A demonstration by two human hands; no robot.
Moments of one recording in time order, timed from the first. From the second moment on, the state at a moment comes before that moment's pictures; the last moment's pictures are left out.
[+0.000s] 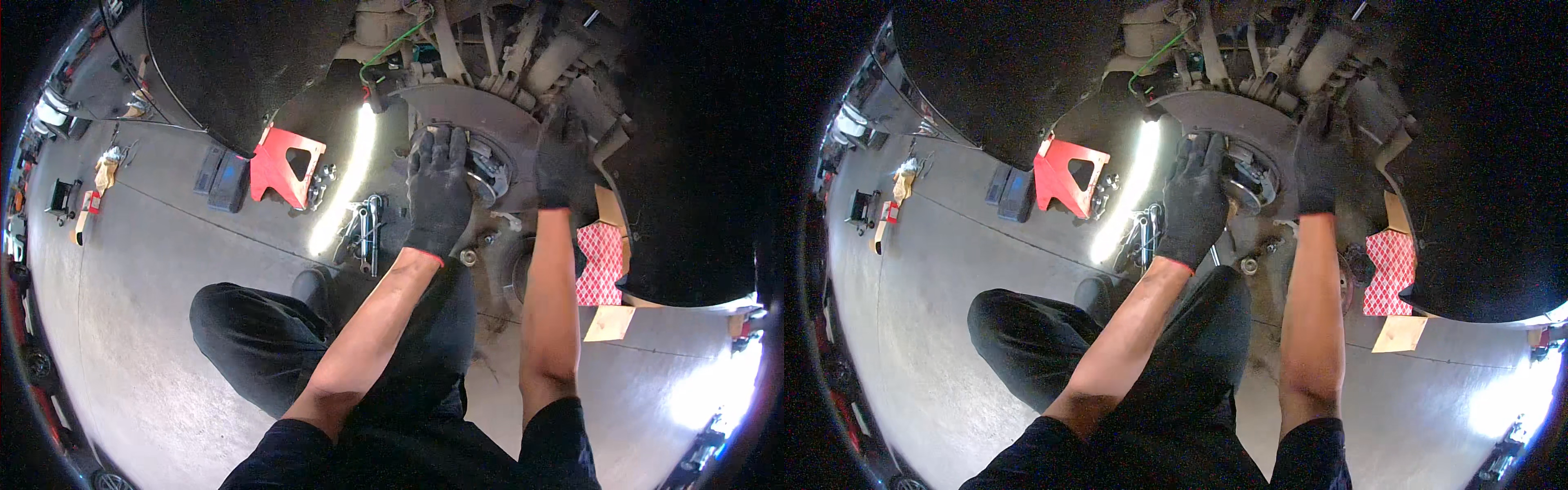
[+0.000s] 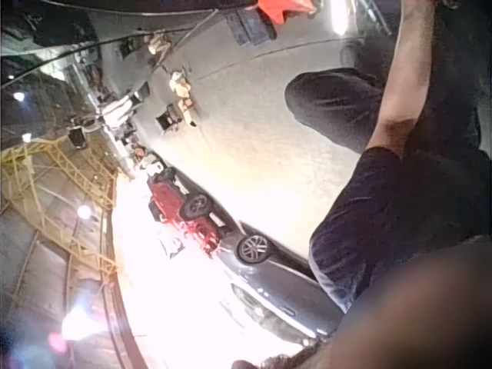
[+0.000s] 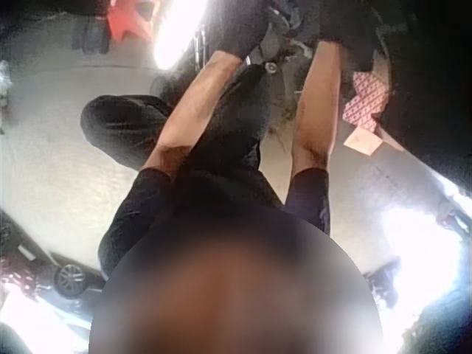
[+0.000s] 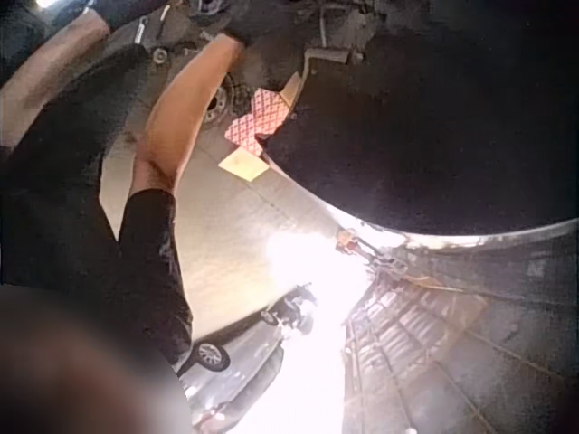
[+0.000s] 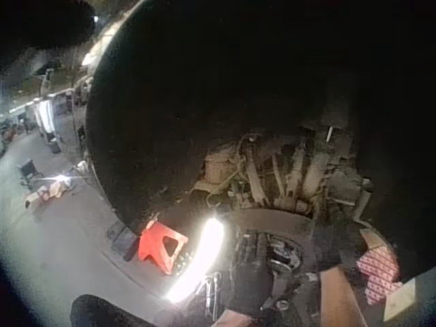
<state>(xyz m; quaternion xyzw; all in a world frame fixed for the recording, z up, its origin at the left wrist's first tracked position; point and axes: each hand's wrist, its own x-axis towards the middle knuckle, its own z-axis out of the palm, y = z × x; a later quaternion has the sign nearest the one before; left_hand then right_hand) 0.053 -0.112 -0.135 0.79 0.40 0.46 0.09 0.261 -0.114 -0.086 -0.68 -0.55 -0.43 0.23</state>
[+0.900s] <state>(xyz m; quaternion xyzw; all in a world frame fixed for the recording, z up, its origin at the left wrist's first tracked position) 0.050 -0.109 -0.120 0.82 0.42 0.39 0.11 0.270 -0.110 -0.098 -0.75 -0.53 -0.30 0.25</state>
